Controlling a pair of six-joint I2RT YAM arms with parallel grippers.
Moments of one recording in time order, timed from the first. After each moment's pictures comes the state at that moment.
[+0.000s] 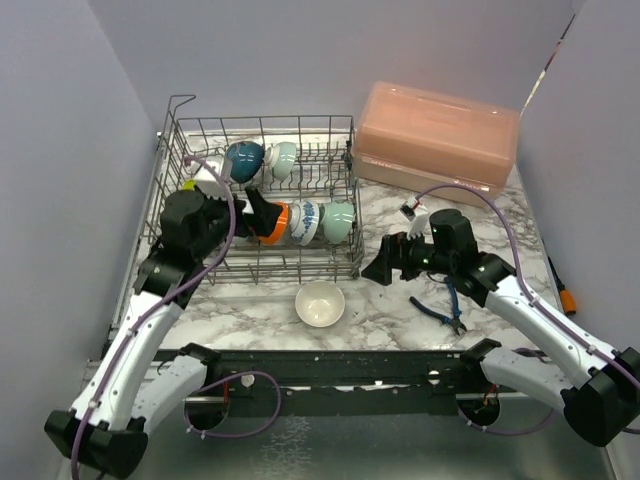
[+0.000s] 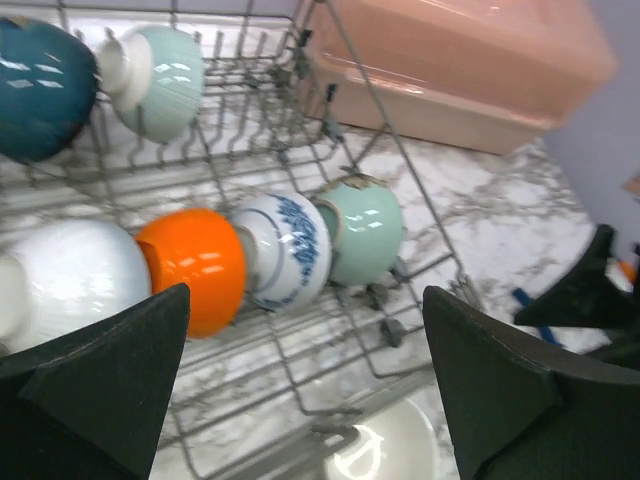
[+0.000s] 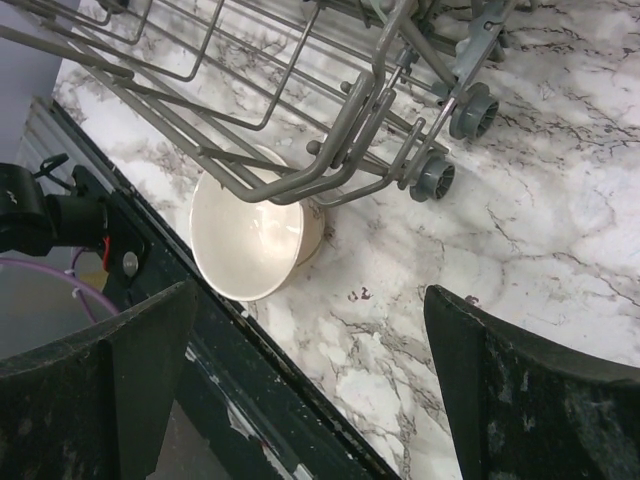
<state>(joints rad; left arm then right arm) -0.33 0.90 1.00 -0.32 0.16 -0.31 0.54 0.99 0.74 -0.35 -0.40 0.38</state>
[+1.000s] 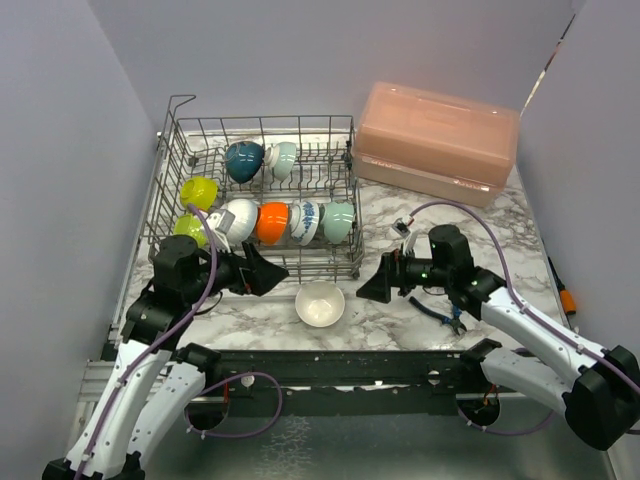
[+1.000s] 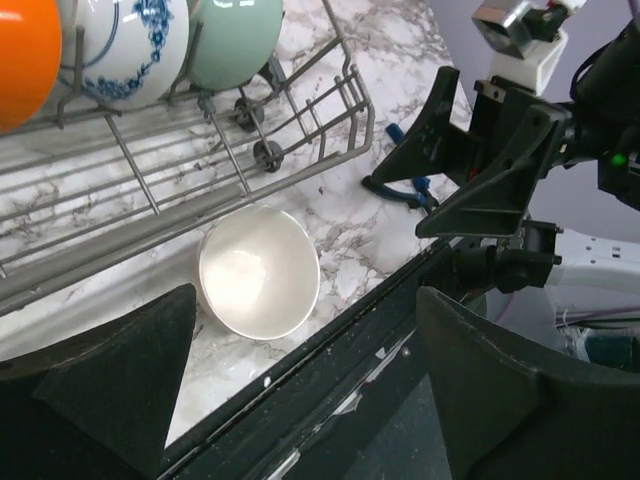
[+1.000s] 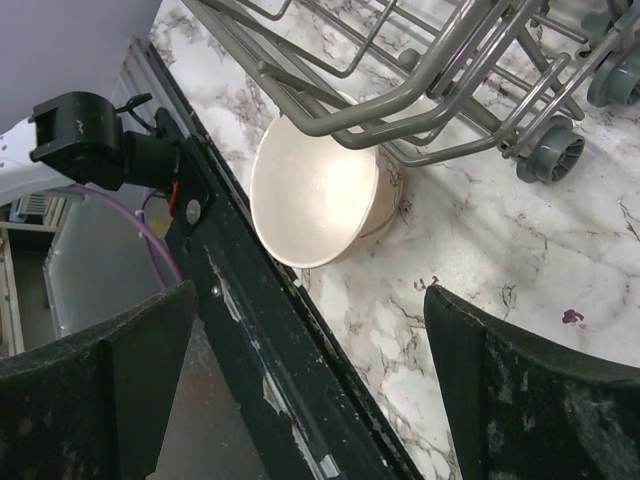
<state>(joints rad) -0.33 0.56 0.77 -0.58 0.51 -0.52 0.54 0.97 0.55 -0.12 -0.64 0.45</state>
